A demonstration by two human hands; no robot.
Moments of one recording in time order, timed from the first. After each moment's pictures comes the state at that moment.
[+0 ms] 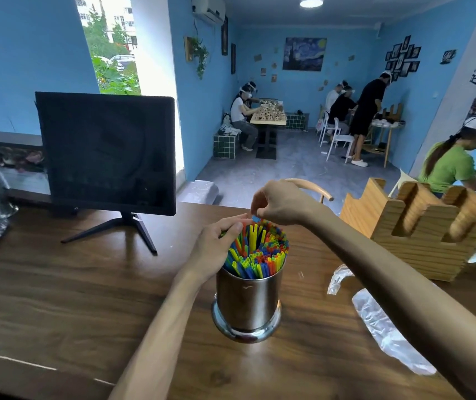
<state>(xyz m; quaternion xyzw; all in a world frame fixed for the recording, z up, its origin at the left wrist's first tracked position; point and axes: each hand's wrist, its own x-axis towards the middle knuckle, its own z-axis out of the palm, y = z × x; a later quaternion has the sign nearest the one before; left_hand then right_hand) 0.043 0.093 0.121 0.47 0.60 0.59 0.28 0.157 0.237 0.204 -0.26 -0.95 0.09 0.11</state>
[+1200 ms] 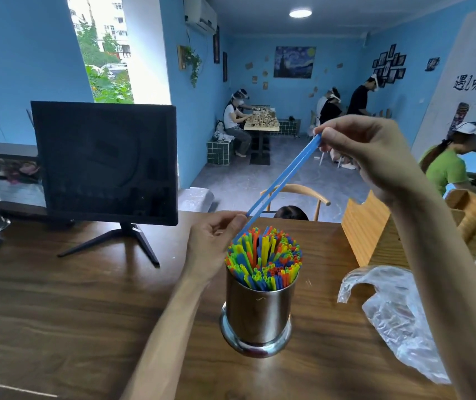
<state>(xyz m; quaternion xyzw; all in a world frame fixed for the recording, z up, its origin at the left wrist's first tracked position) 0.028 0.088 0.141 0.45 0.54 0.68 0.20 0.239 0.230 0.280 -0.13 -0.78 0.39 0.48</state>
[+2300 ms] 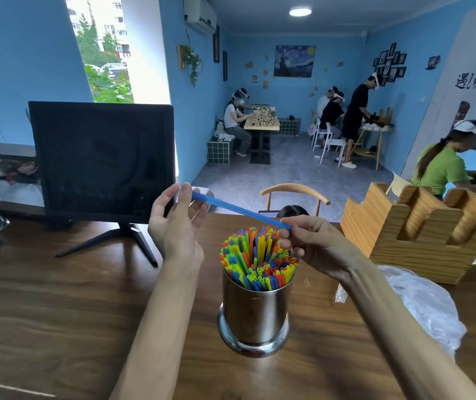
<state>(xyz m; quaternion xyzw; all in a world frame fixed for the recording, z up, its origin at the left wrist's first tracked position) 0.026 0.085 0.183 0.09 0.37 0.90 0.21 0.221 0.198 0.162 -0.10 -0.56 0.79 0.25</state>
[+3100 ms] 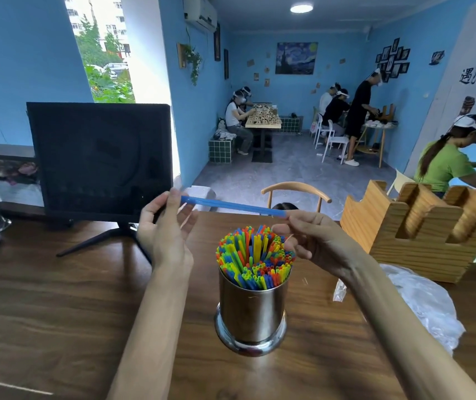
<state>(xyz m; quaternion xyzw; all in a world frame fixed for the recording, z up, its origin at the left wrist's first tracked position) 0.025 0.078 0.175 0.08 0.39 0.90 0.18 0.226 0.206 0.163 -0.15 -0.55 0.76 0.29</state>
